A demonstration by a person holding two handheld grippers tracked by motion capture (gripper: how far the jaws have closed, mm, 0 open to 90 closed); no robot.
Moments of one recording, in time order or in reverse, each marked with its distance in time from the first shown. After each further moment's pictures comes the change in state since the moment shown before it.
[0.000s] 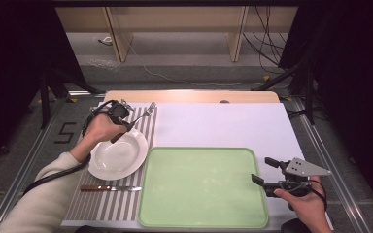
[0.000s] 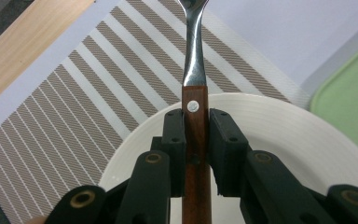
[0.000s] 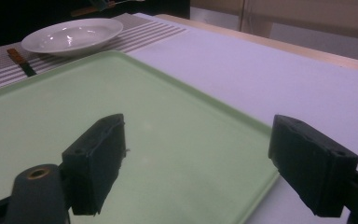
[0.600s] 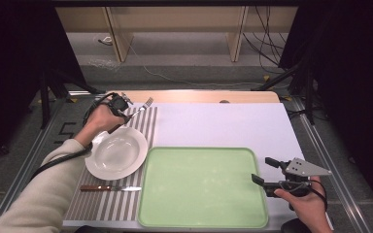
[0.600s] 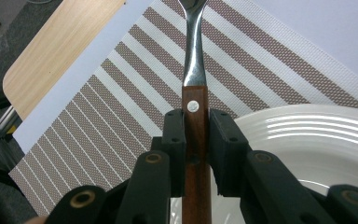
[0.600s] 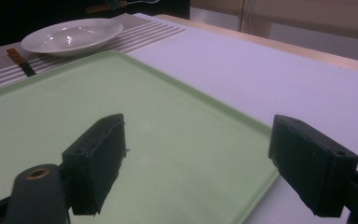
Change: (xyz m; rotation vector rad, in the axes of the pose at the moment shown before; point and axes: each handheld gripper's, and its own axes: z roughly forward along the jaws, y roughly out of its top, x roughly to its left) left arm 0.035 0.014 0.022 0.046 0.055 0.054; right arm 0.000 0.000 -0.001 0.000 -0.001 -0.002
